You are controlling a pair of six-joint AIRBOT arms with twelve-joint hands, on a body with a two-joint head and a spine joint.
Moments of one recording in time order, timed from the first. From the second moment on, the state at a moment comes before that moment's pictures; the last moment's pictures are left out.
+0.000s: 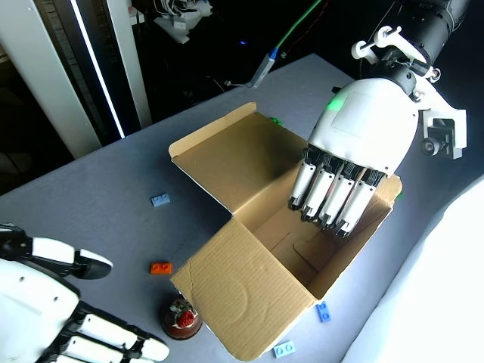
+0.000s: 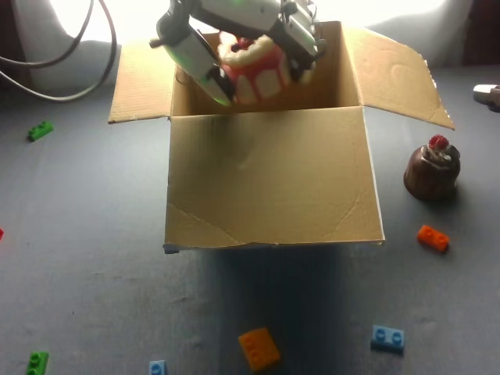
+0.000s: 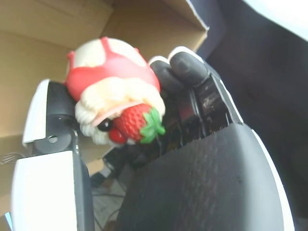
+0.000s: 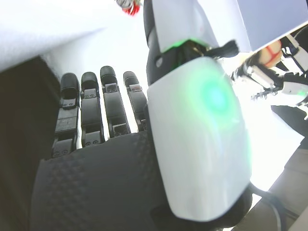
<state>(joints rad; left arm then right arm) -0.14 -1.47 1.87 2.15 -0.99 -0.50 -0.41 -0.77 1.09 0.22 0.25 -0.59</state>
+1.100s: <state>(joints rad) -0.26 -1.34 1.93 2.21 -1.07 -0.51 -0.41 -1.06 1.33 0.26 0.29 -0.65</state>
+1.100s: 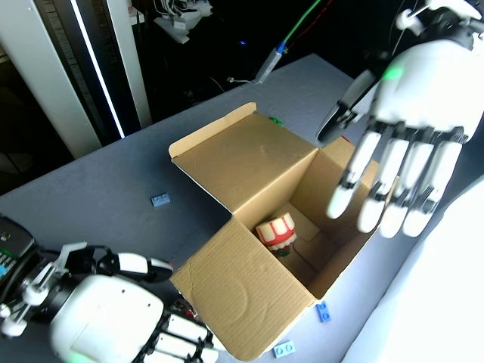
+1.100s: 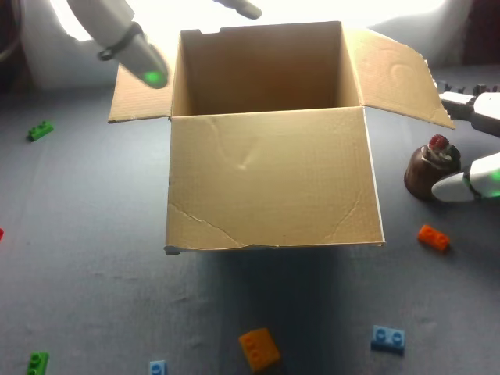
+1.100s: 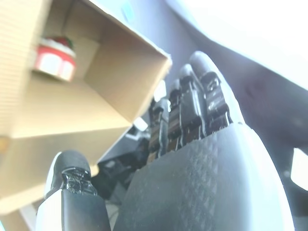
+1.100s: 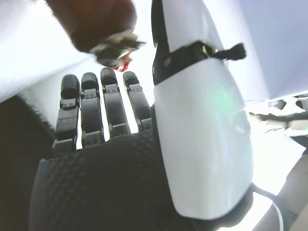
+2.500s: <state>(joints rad) 0.06 -0.94 1.75 1.99 -1.13 -0.57 -0.44 -1.09 1.36 0.26 0.31 -0.67</state>
